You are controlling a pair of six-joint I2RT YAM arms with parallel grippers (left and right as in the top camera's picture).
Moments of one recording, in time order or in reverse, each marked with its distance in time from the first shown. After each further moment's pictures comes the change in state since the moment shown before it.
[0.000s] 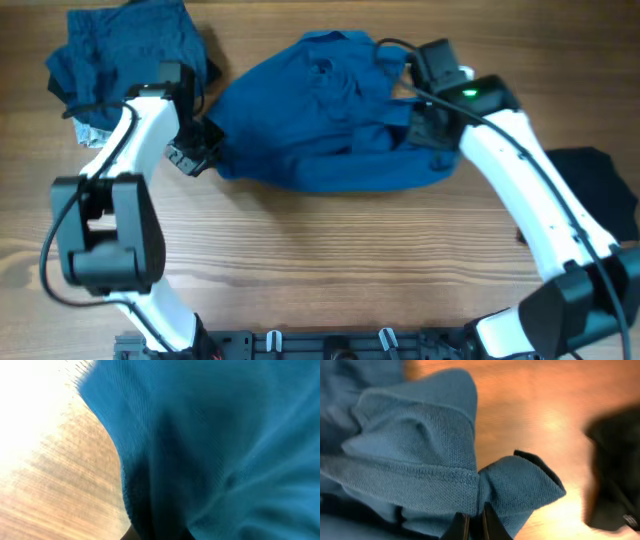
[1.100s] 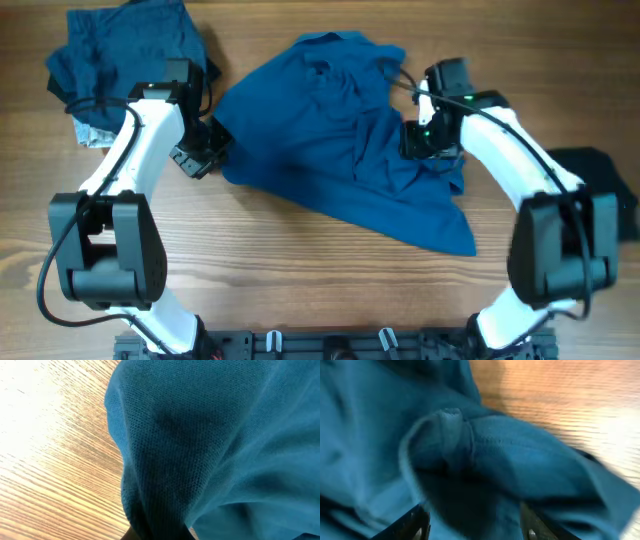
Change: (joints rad) left arm -0.053 -0.064 0.000 -0.073 0.003 0.031; right arm -0.132 0.201 -0.212 0.361 -0.387 -0.337
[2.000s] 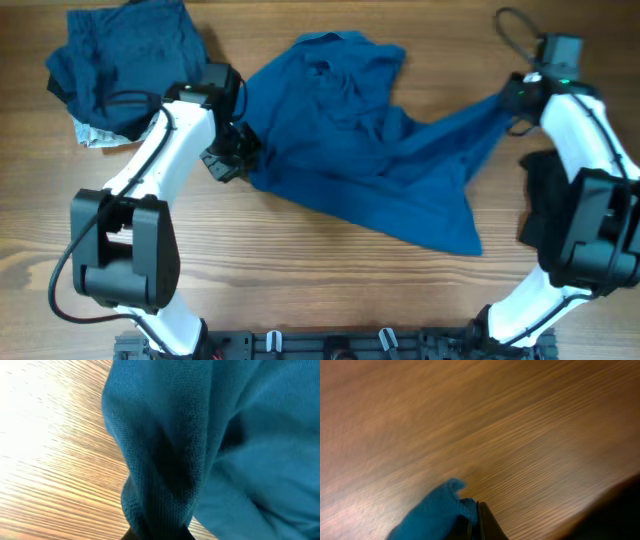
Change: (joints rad) left arm -0.153 0.000 0.000 -0.012 0.049 0.000; right arm -0.421 0.067 0.150 0.257 0.232 0.113
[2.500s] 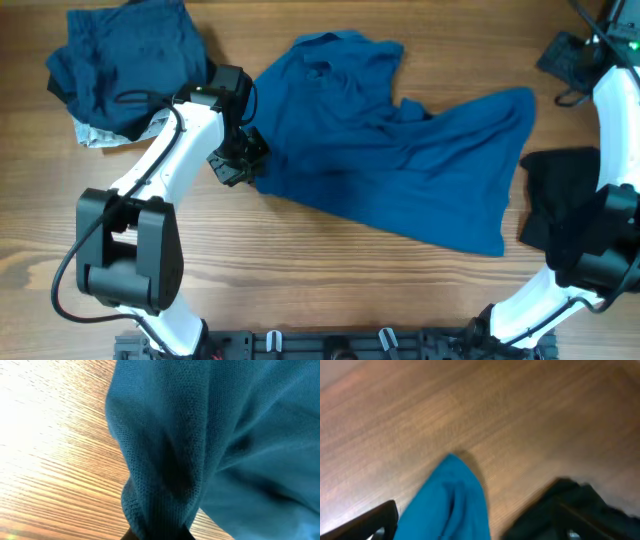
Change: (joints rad) left arm -0.032 0.000 0.000 -0.029 -0.005 0.000; right arm -0.070 0.000 0.358 -0.374 0.050 0.006
